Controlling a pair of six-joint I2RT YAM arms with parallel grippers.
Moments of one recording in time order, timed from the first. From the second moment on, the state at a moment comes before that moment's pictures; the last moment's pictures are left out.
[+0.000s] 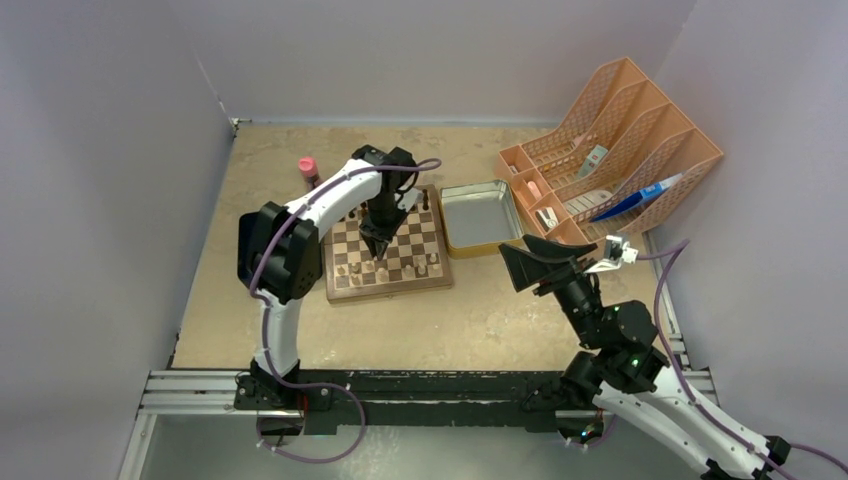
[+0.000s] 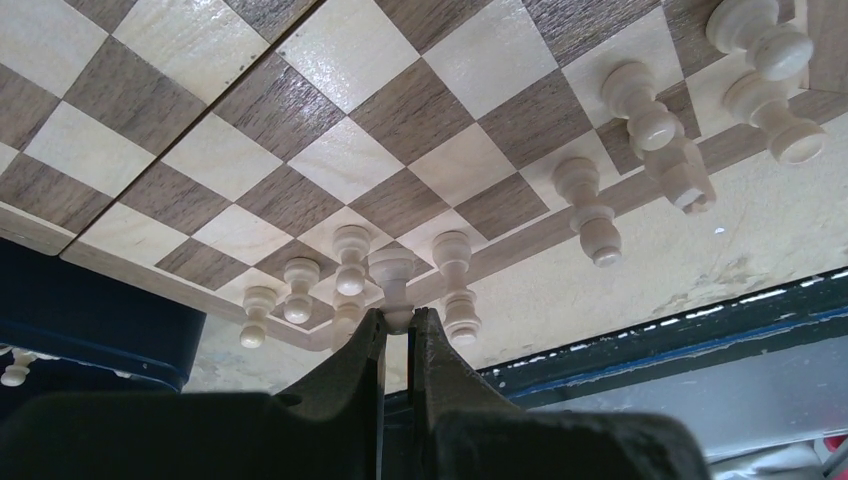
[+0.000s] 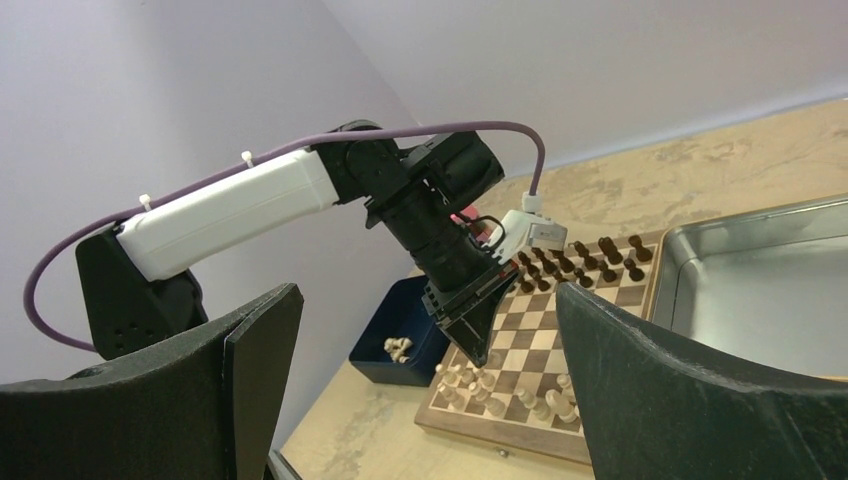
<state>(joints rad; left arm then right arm) -0.54 2.05 1.77 -1.30 0.08 -0.05 0.86 0.27 0.42 0.16 0.32 0.61</state>
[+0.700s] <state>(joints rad) -0.55 2.12 1.78 -1.33 0.07 -0.05 0.86 0.25 0.42 0.15 0.35 0.60</state>
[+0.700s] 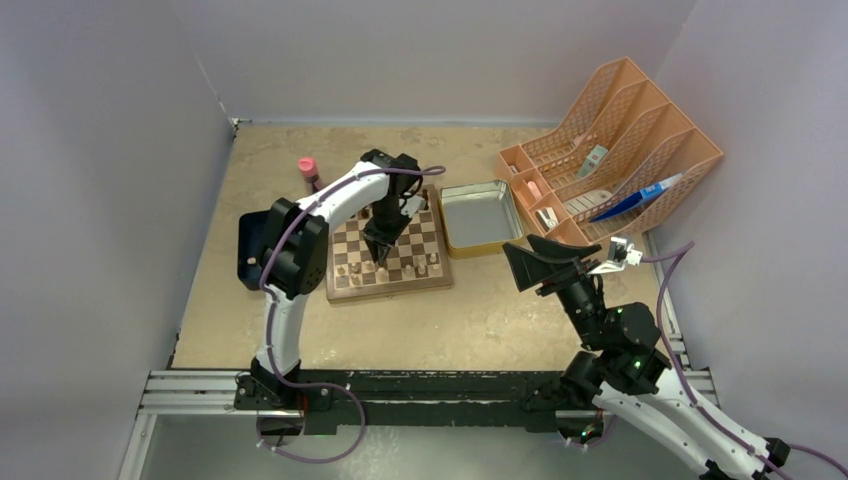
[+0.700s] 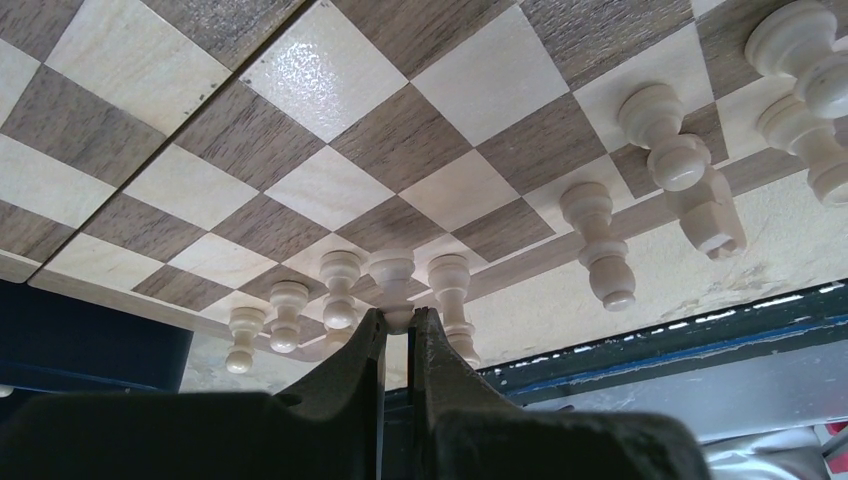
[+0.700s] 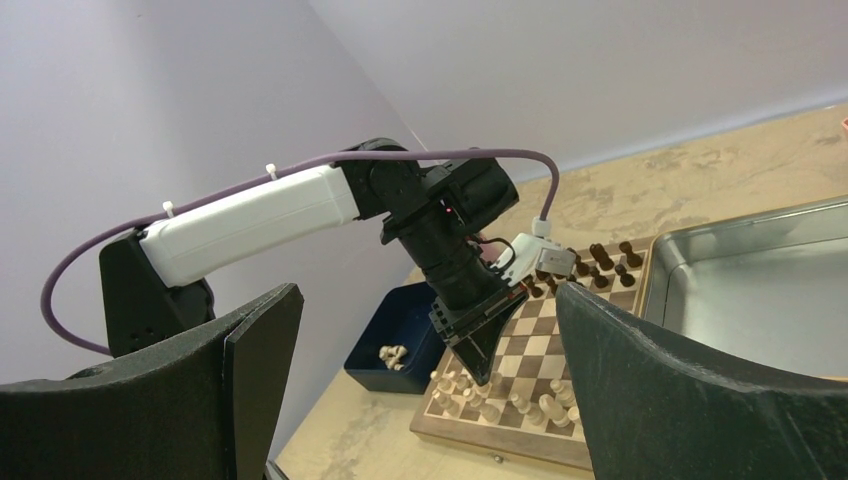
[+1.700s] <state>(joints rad) -0.56 2.13 1.78 -1.35 0.07 -0.05 0.86 0.25 0.42 0.15 0.35 0.59</state>
